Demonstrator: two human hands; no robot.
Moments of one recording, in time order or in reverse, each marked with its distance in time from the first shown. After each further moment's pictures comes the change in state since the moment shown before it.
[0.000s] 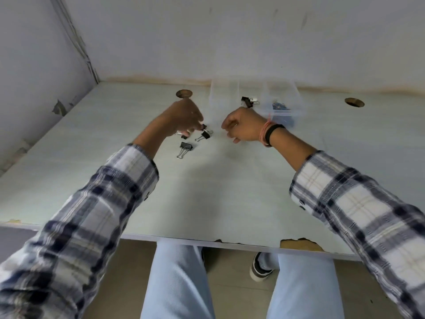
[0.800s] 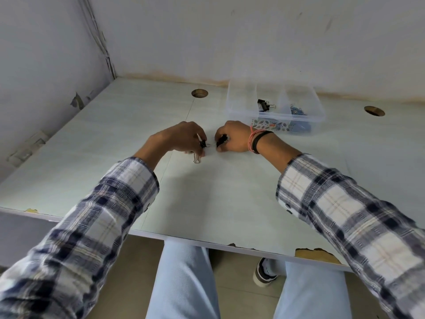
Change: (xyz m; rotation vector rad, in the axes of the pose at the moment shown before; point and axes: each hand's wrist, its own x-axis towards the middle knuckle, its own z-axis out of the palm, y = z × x) left_hand -0.015 -0.059 0.004 0.218 -0.166 0.093; right_hand 0.036 -0.020 0.049 -0.499 -0.127 -0.169
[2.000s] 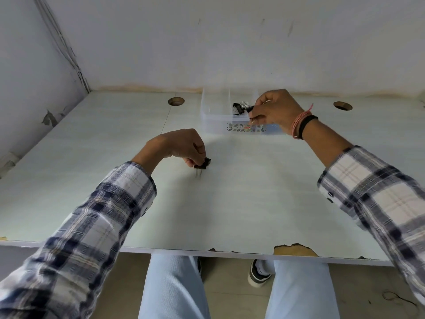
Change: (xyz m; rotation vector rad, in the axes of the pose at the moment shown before) left_hand 0.011 0.056 0.010 -0.025 -0.175 0.085; right_hand -0.089 0.087 -0.080 0.997 0.484 0.272
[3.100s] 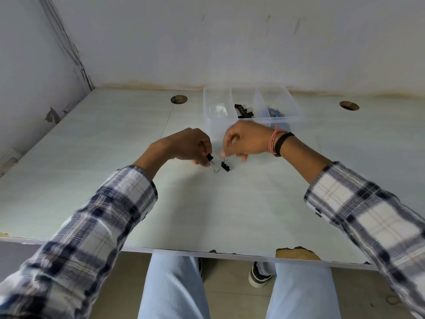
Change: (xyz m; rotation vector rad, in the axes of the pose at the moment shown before) left_hand 0.007 -0.006 0.010 0.023 0.093 0.074; right_hand -0.024 0.007 0.062 -0.679 -0.479 -0.100
